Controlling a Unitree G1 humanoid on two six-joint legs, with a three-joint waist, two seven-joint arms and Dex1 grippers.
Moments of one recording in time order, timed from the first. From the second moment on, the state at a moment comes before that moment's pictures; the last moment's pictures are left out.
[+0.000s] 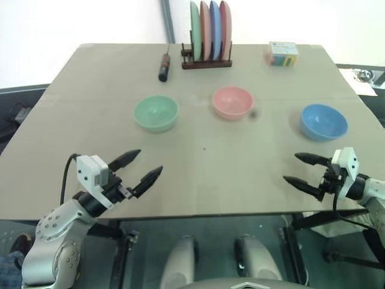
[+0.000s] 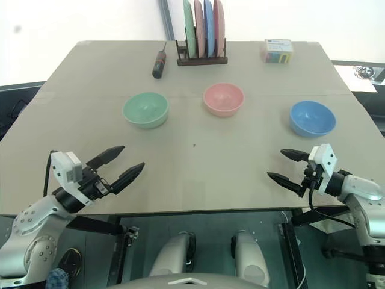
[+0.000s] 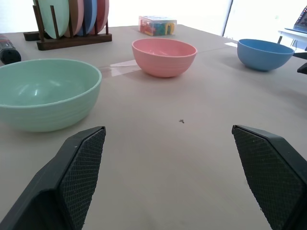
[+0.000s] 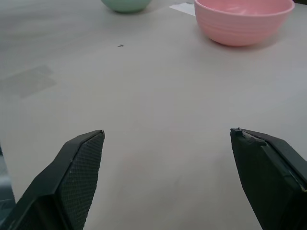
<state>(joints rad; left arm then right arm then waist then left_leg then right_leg) 0.23 0.56 0.36 -0.42 -0.62 0.23 -0.78 -0.07 -0.71 -0.17 -0.06 0.39 0.15 1.02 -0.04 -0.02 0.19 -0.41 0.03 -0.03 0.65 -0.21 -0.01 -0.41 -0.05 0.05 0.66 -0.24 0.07</state>
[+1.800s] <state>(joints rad) 0.36 0.47 0.35 -0.57 -0.69 0.17 -0.72 -0.95 -0.40 0.36 0.48 -0.19 0.00 1.19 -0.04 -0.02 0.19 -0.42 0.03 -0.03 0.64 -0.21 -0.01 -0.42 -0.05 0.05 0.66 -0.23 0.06</state>
